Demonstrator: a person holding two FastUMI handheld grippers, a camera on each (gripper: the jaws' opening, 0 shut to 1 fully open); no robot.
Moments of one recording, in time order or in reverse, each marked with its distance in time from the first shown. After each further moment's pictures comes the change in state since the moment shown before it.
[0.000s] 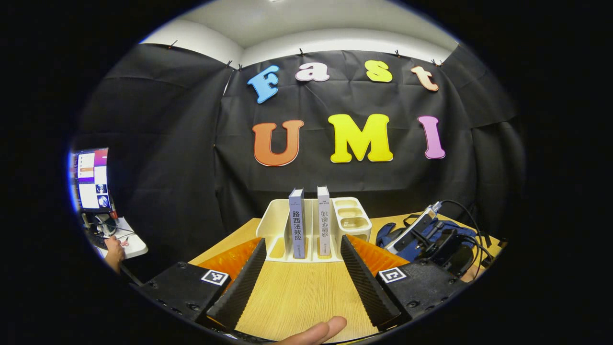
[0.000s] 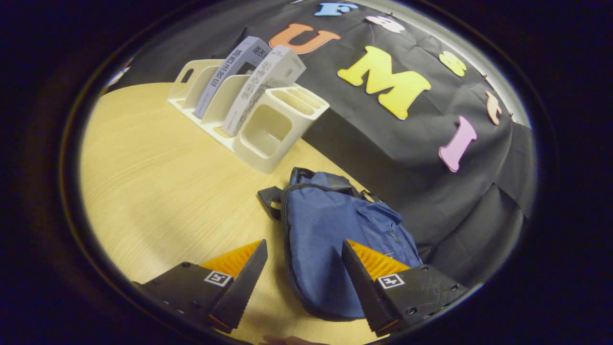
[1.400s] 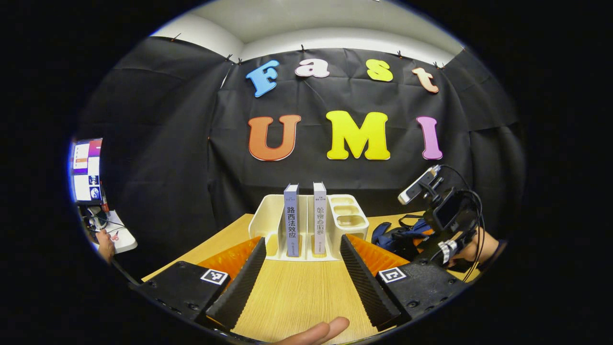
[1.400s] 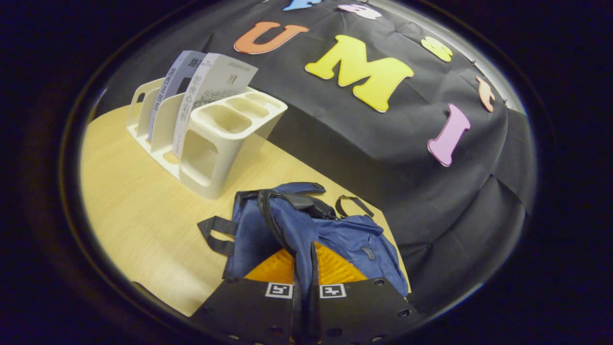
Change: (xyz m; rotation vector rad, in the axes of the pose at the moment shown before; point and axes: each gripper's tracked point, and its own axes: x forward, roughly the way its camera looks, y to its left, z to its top) left arm 0.024 0.003 -0.019 -0.010 0.015 -0.039; right arm 0.032 -0.095 0.046 0.117 0.011 0.004
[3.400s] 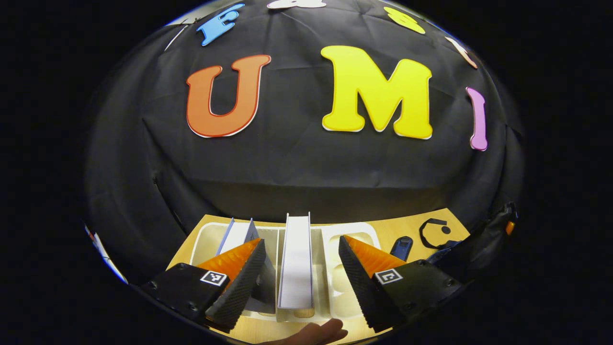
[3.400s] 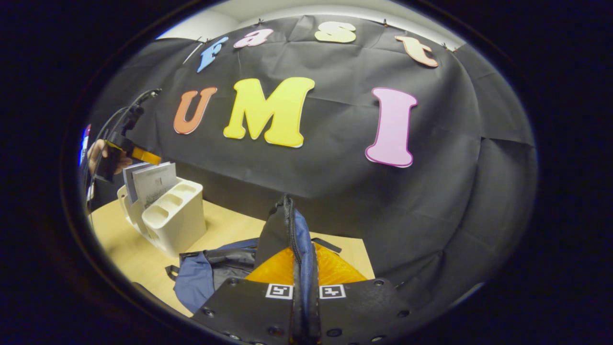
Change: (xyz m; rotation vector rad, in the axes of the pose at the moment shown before) left arm 0.354 -0.045 0.054 0.038 0.413 -0.038; right arm 0.017 -0.255 0.056 0.344 -0.239 0.145
